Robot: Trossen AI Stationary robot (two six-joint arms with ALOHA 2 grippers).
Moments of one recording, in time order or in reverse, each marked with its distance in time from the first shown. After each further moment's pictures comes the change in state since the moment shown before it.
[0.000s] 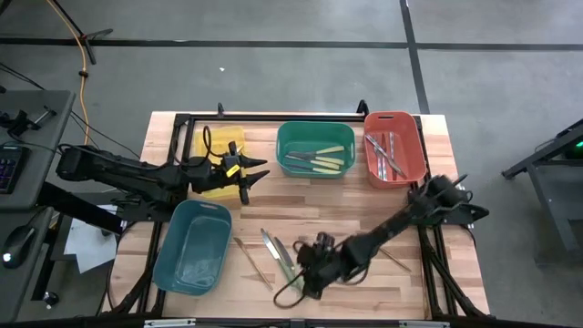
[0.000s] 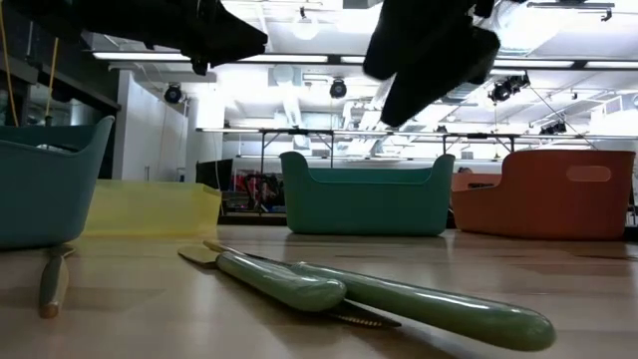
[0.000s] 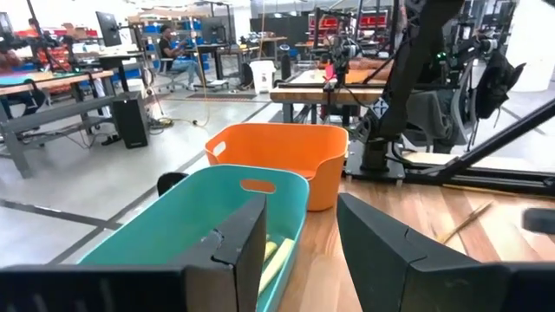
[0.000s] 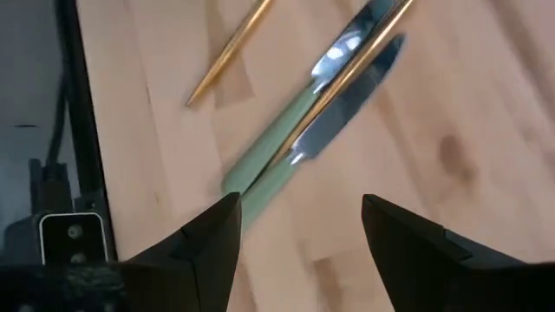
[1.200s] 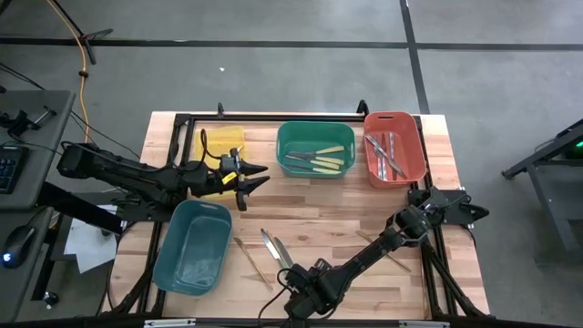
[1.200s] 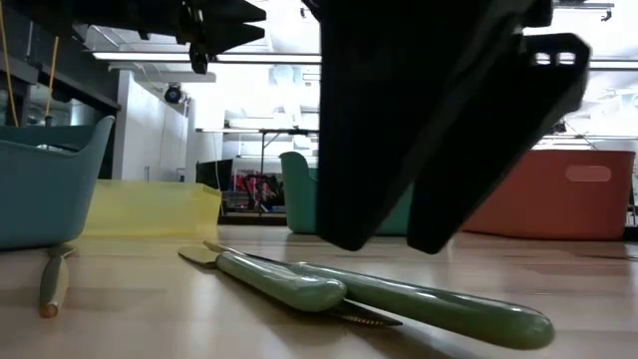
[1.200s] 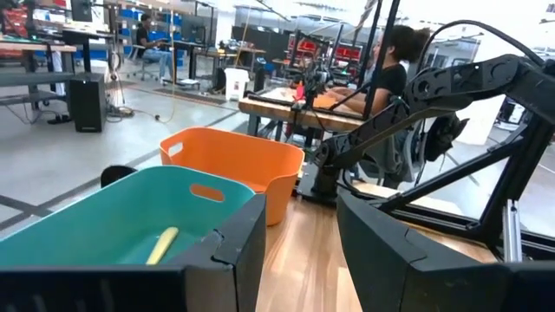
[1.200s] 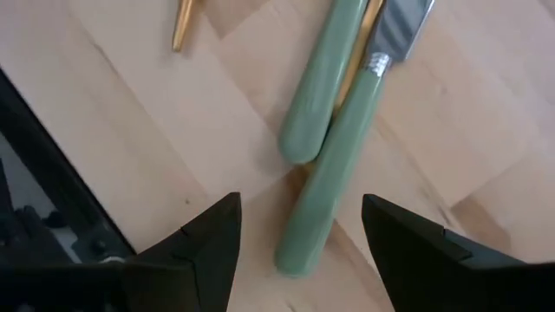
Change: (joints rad) left arm -0.071 0.000 0.000 0.053 -0.001 -0.184; right arm 0.076 0.432 0.546 -0.377 -0.054 0.452
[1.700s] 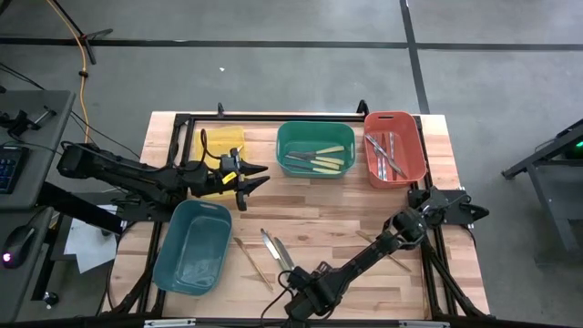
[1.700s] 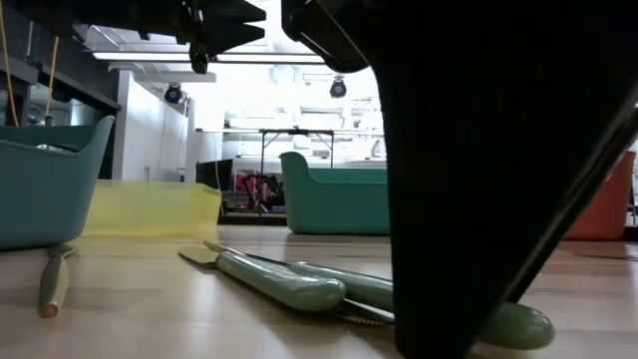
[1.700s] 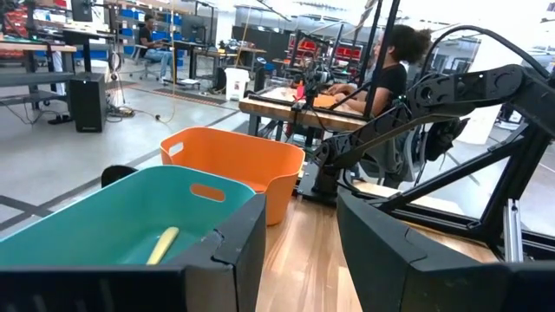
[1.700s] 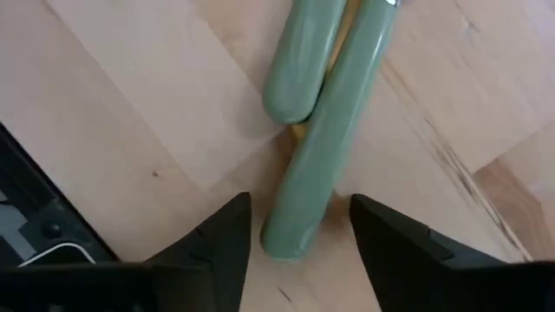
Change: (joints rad) left arm 0.000 0.000 0.000 -0.001 0.000 0.001; right arm -0.003 0.055 0.005 -0.011 -0.087 0.025
